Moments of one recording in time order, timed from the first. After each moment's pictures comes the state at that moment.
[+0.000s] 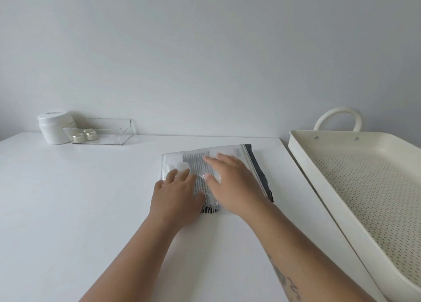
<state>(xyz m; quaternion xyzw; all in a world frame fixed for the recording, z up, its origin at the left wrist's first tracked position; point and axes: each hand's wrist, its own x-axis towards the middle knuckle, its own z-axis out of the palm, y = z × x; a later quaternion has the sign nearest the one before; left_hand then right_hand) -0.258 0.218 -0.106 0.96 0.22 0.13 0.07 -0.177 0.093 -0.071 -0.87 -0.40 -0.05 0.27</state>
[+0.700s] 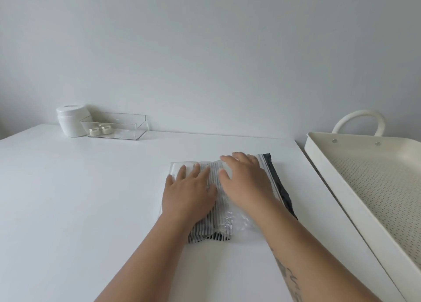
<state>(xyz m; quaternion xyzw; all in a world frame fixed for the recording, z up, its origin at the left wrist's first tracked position) -0.253 0.223 -0.105 0.96 0.26 0.12 0.09 -0.167 0.115 -0.083 -0.90 -0.36 -0.07 0.22</state>
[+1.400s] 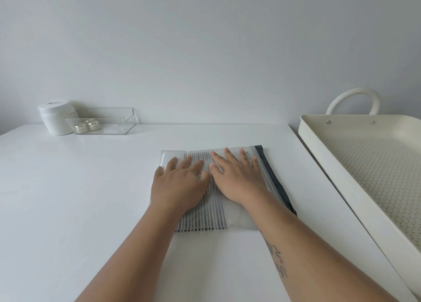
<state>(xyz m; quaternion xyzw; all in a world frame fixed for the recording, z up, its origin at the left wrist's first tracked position) -0.245 0.225 -0.108 0.96 0.26 0.07 0.09 -0.140 0.119 -0.124 -0.93 -0.34 0.03 0.16</state>
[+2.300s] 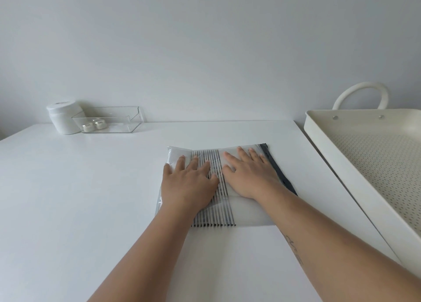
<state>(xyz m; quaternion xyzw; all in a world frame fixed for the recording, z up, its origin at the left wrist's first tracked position) -0.246 0.214 -0.108 0.96 0.27 0.03 0.02 -0.131 0.106 -0.121 -0.93 -0.34 0.04 0.09</state>
